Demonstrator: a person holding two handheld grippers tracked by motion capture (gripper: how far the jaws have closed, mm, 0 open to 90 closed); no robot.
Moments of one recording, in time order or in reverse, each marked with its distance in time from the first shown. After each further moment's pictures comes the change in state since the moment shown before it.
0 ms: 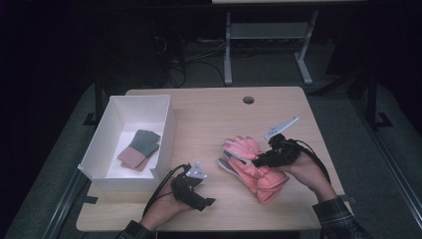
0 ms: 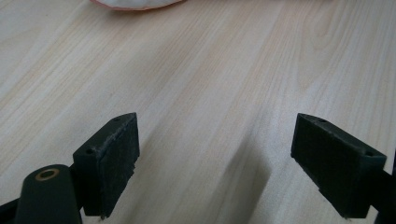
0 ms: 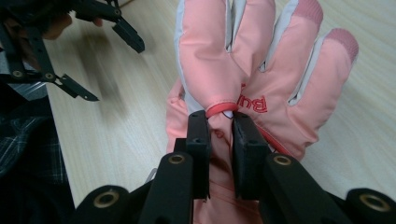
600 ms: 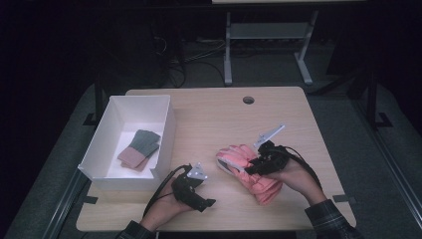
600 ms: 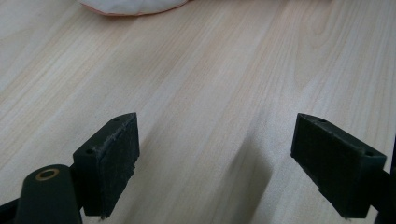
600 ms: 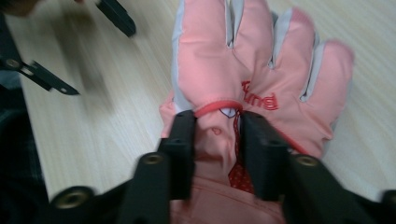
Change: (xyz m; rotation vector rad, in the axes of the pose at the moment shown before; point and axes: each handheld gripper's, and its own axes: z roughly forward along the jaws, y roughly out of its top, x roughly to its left) left arm -0.001 0.000 0.000 0.009 -0.004 0.016; right arm 0.008 -0.002 0.030 0.044 -0.024 -0.025
